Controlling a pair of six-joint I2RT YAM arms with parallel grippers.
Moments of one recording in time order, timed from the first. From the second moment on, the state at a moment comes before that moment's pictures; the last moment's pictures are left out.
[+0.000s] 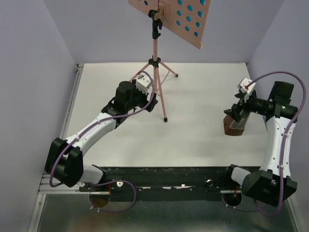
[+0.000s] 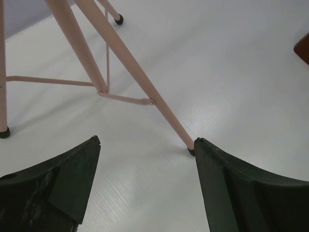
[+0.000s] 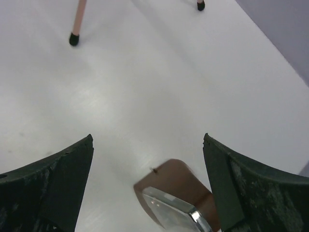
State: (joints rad) left arm -0.51 1.33 0.93 0.06 0.24 0.05; right arm -0.39 1.16 1.26 -1.03 -0.94 -1.11
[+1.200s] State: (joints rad) left arm -0.38 1.70 1.30 0.02 0.38 -0.30; right arm -0.01 1.52 1.26 -0.58 -1.04 -0.70
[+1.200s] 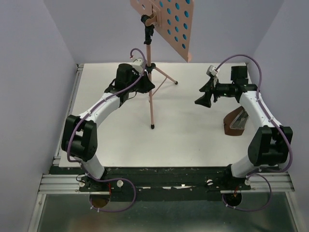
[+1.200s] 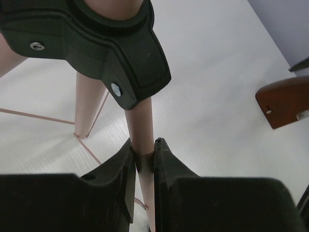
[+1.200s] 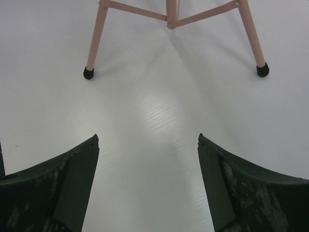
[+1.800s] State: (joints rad) left arm -0.26 1.47 1.12 -0.24 0.83 0.08; right arm 0.33 1.91 1.62 -0.45 -0.95 -0.70
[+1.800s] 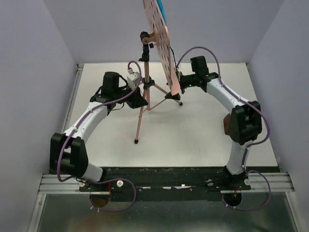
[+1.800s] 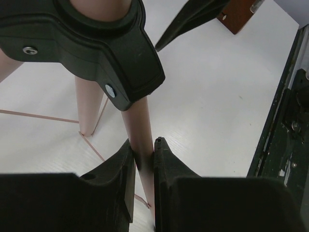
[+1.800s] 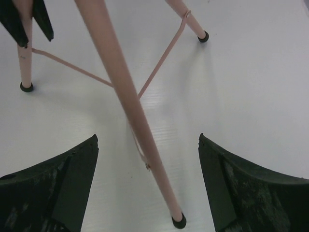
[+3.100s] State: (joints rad) left arm -0.33 1.54 1.02 0.20 0.52 0.27; right arm 0.45 1.46 0.94 0.06 -0.46 -0.28
